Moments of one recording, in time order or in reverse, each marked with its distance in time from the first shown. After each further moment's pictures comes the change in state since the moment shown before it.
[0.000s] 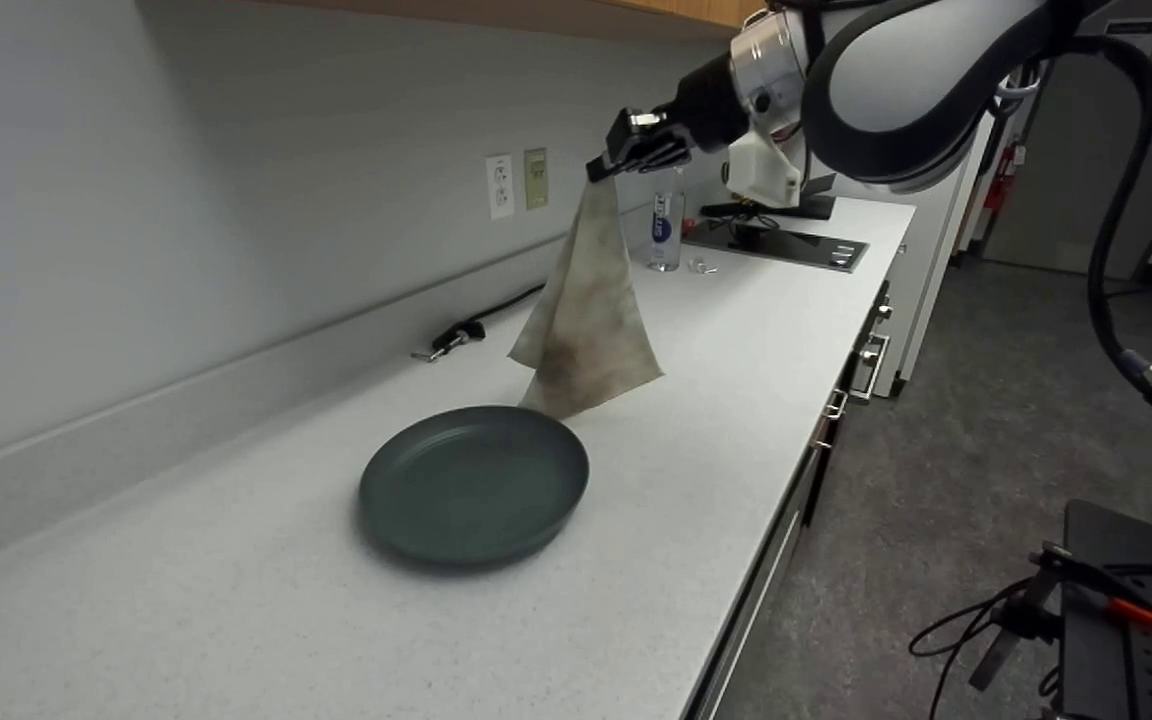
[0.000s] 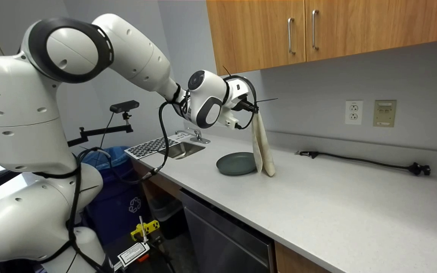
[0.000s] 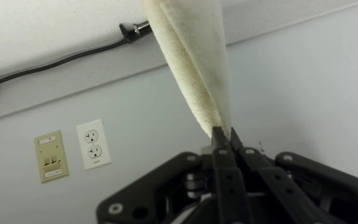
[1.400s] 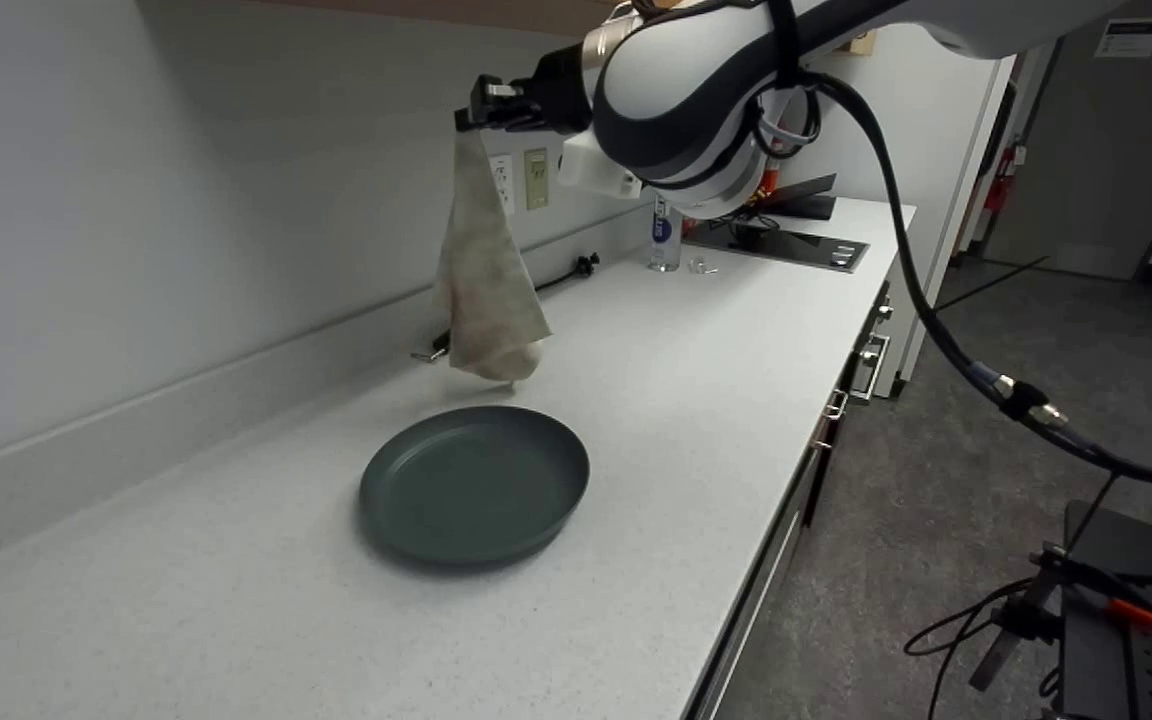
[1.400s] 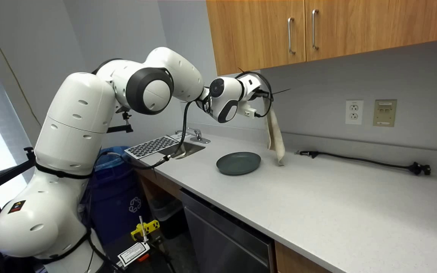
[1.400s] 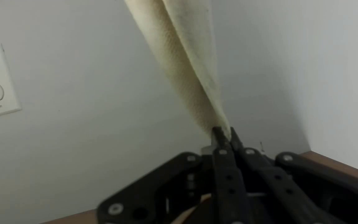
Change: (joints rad) arm 0.614 0.402 -0.434 0.572 0.095 0.152 -0.271
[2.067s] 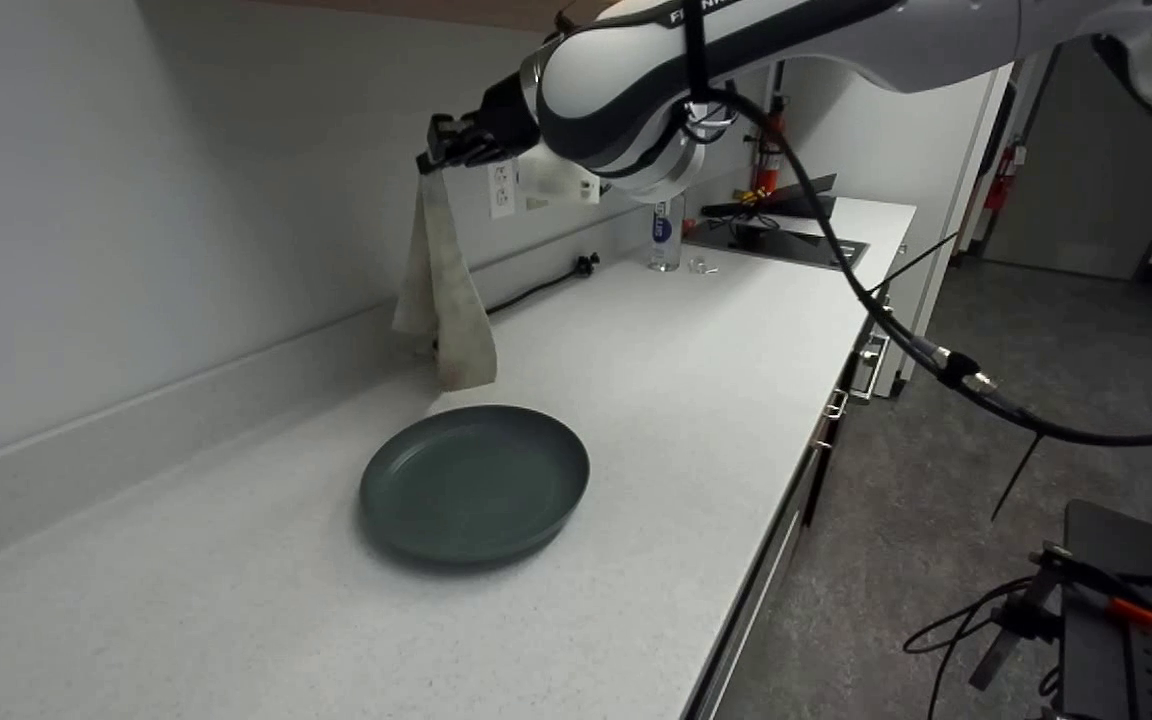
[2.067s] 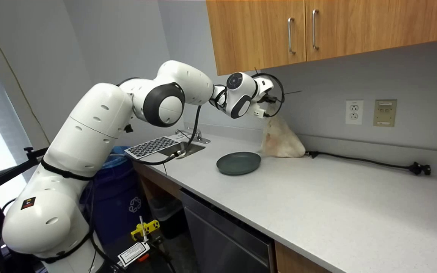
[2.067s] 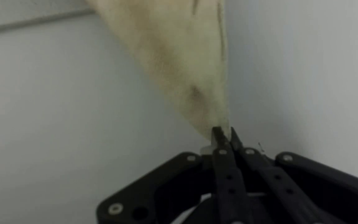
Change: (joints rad) arm 0.166 0.154 -0.187 0.336 0.004 -0.352 0.021
